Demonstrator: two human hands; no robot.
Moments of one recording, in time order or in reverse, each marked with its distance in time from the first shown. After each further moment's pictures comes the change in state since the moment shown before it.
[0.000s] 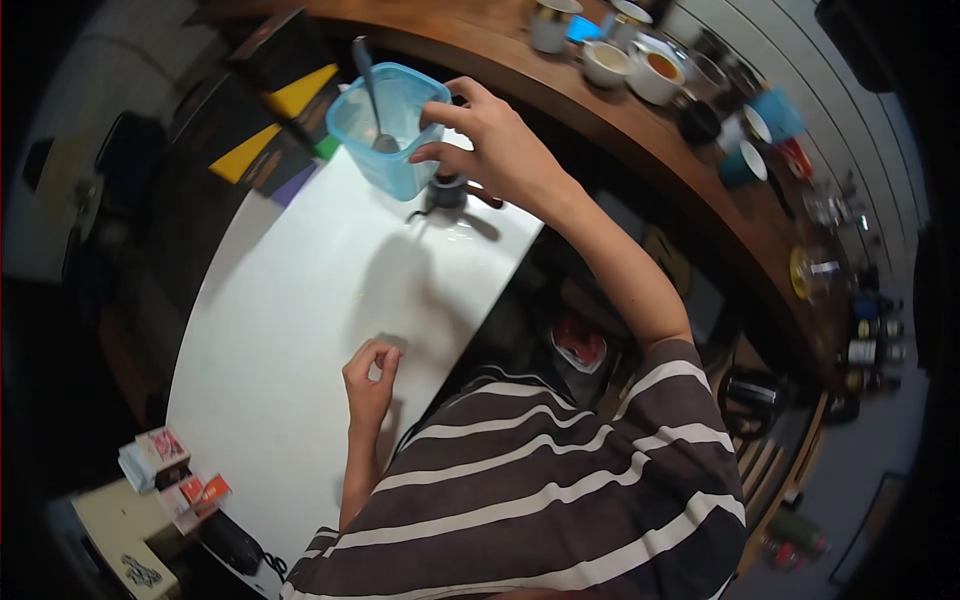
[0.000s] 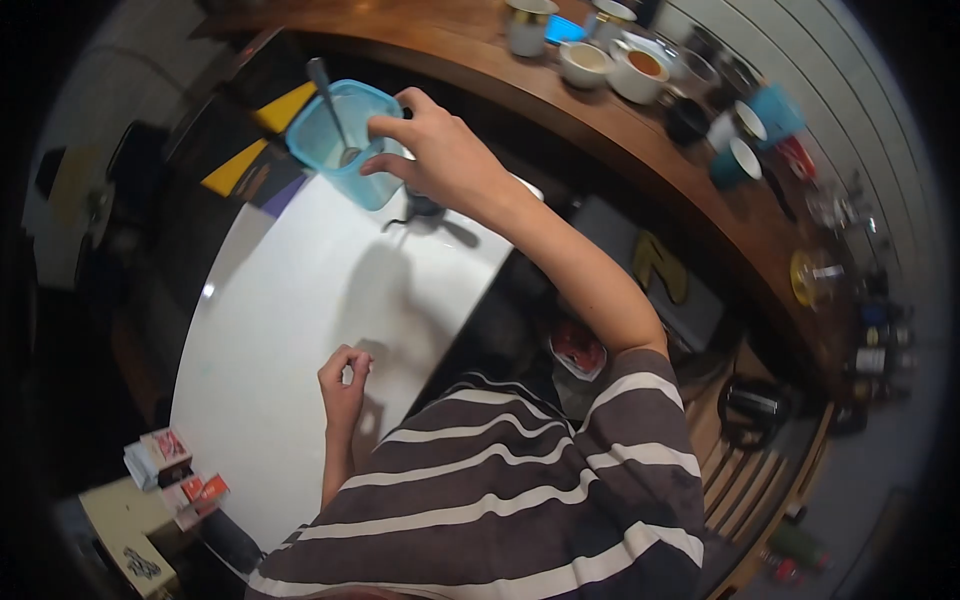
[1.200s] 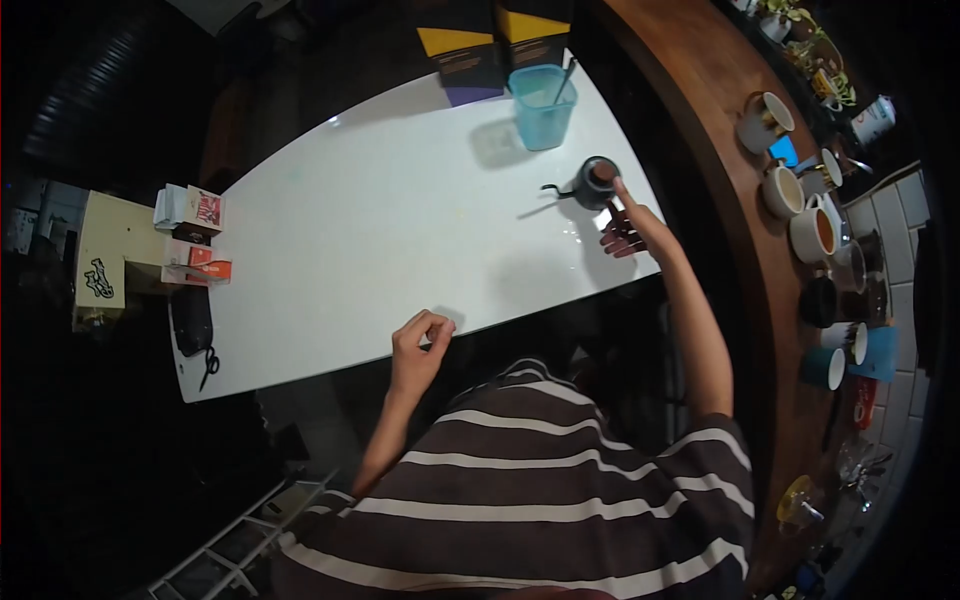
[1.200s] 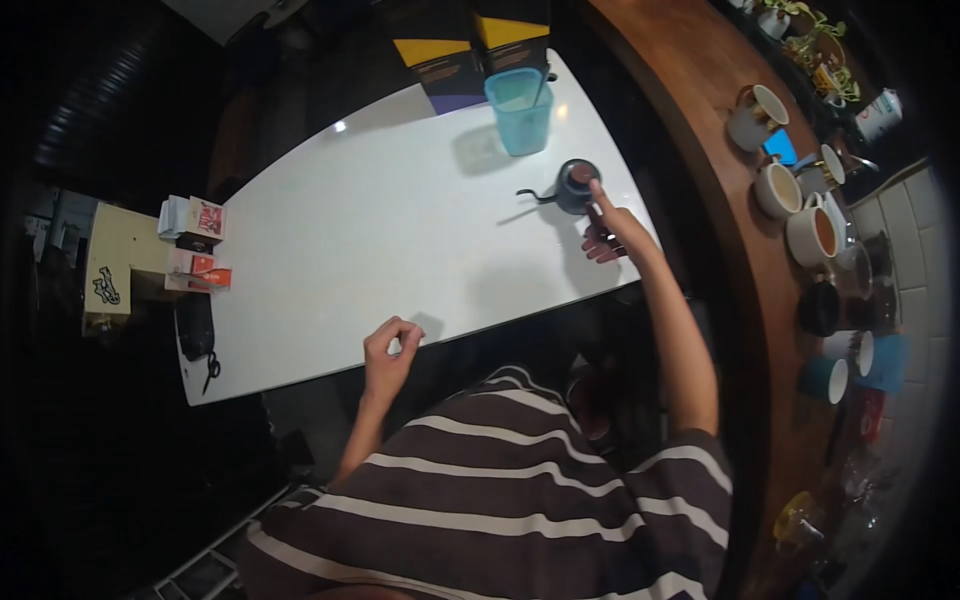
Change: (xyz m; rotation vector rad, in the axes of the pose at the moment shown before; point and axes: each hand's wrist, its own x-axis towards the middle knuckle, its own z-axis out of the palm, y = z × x) left_hand -0.082 0.047 0.069 0.194 0.526 -0.181; right_hand -0.031 0.180 0.080 0.407 -0.736 0.898
